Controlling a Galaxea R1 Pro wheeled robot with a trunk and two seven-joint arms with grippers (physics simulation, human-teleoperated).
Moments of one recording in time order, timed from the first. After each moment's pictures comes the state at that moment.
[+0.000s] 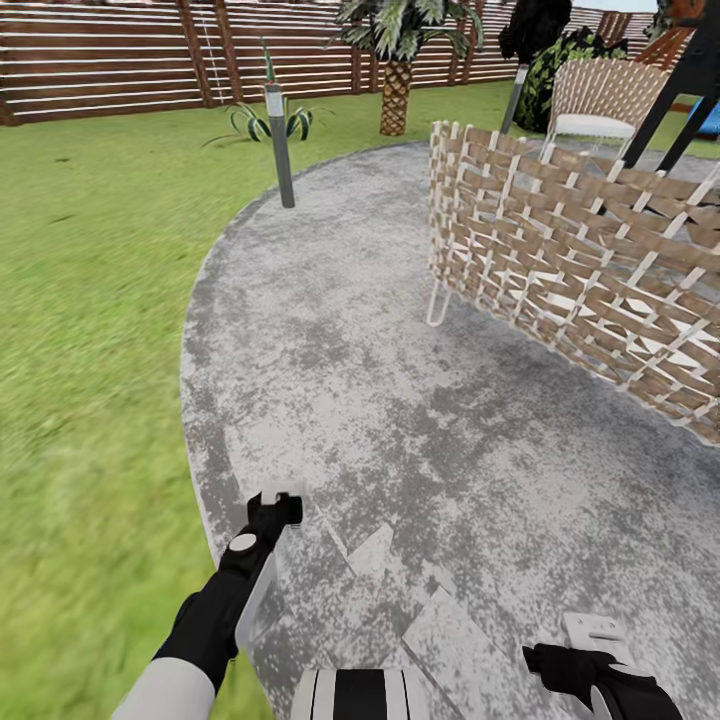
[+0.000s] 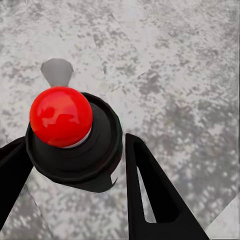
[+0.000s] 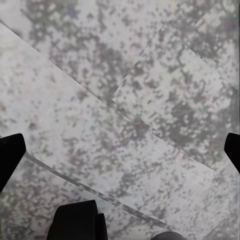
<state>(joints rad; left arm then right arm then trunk) -0.53 -0.13 -0.06 -0.94 0.01 0.17 0.11 -0.01 -0.06 -0.16 -1.50 0.00 0.83 0.01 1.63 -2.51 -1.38</state>
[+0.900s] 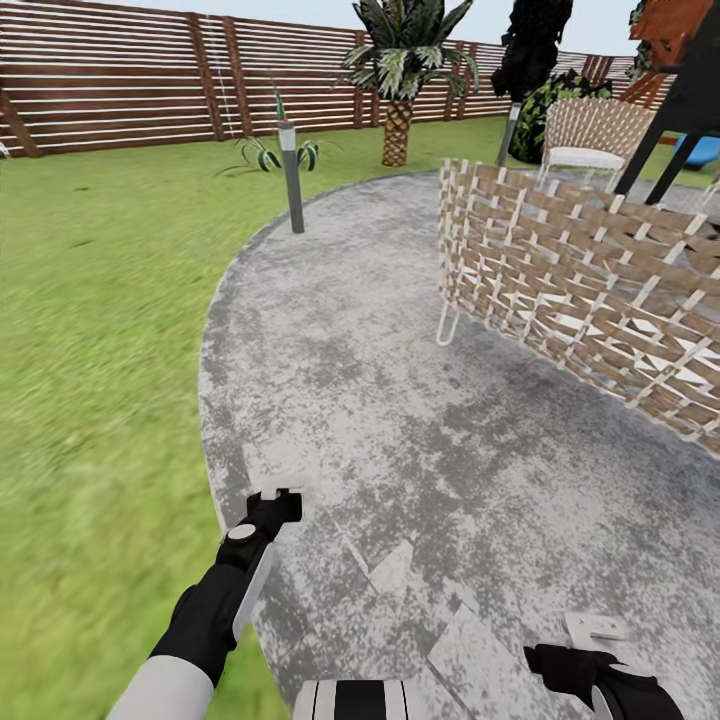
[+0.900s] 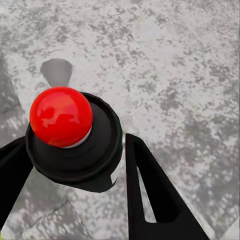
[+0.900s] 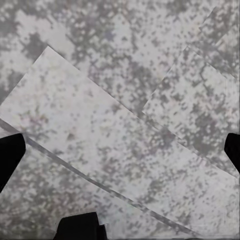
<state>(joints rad) -0.53 -0.13 -0.07 -1.01 0.01 0.31 0.11 -0.01 -0.06 -0.16 -1.50 0.00 0.83 0.00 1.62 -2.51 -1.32</state>
